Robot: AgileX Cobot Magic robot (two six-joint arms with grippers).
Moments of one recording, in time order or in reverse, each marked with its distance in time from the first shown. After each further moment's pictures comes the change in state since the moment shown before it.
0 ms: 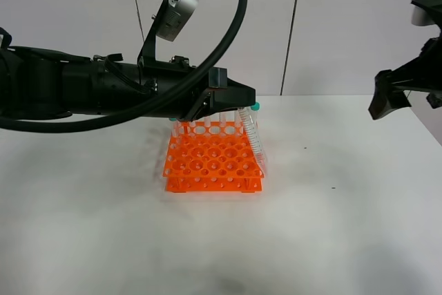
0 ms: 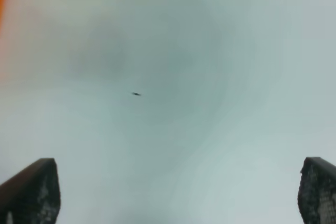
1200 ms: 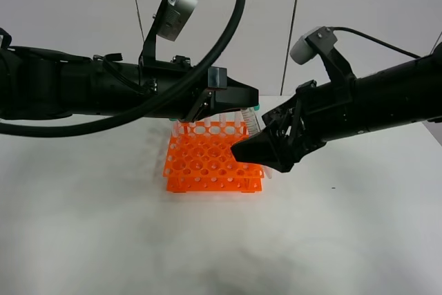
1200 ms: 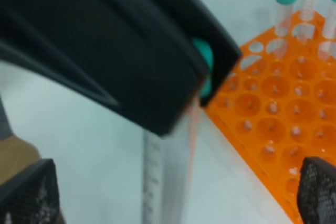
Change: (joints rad) left arm 0.000 0.000 0.000 0.000 0.036 0.000; right arm 0.361 -0.059 0.354 1.016 -0.400 -1.062
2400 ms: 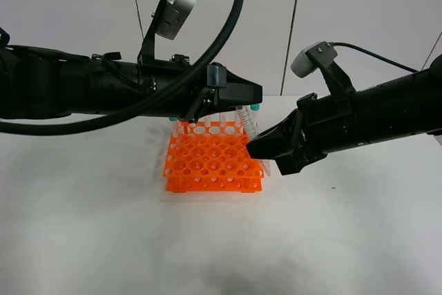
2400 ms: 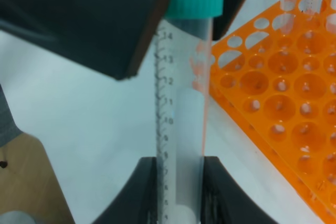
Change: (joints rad) left arm 0.000 -0.005 0.000 -0.001 -0.010 0.000; right arm -0.003 0.002 0.080 0.070 -0.040 -0.042
